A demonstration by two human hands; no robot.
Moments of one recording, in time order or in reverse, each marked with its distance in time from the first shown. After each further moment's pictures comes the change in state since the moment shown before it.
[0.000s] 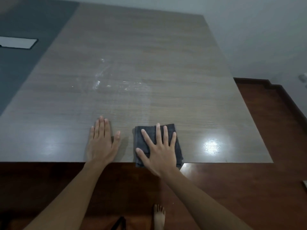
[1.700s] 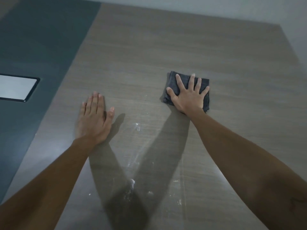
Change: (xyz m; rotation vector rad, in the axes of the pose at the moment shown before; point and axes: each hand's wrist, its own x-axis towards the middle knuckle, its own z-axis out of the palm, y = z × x) left_hand 0.458 -0.171 -0.085 0.041 0.064 -0.047; right_hand 0.621 -0.016 -0.010 -0.057 -0.149 0.240
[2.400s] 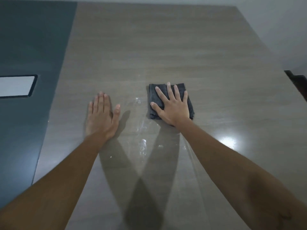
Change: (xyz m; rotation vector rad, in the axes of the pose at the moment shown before) left_hand -0.066 -0.005 0.000 -0.014 -0.052 0.144; right_hand -0.171 -0.027 0.038 0.001 0.055 -0.081
